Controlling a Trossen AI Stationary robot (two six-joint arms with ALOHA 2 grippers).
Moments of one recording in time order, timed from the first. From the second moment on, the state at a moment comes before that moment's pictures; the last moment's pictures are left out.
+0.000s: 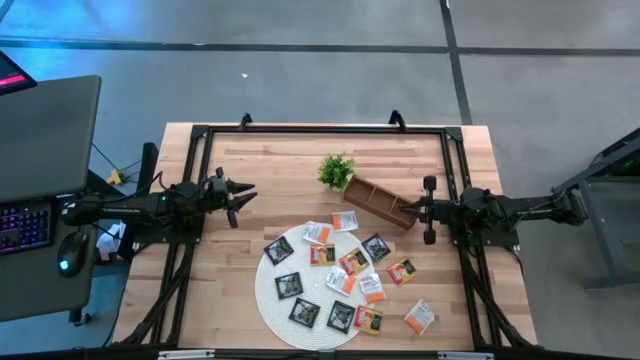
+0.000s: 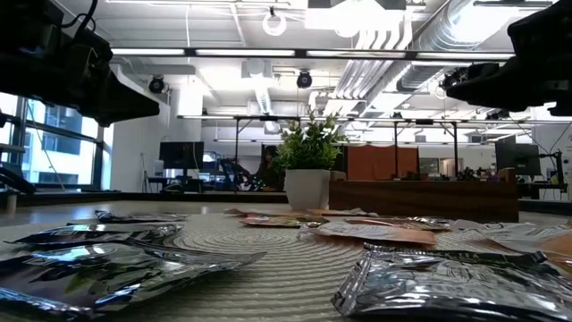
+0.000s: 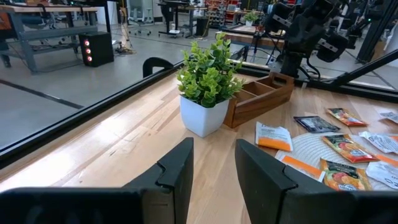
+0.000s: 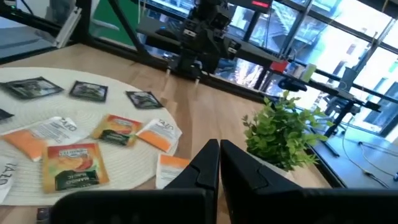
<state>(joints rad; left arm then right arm) 0.03 0.17 0.03 0.05 -0.33 -0.11 0.04 0.13 0.01 0.05 0.10 -0.32</state>
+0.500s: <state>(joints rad) 0.03 0.17 0.03 0.08 -0.33 -0.11 0.04 0.13 0.01 0.14 -0.01 -0.32</state>
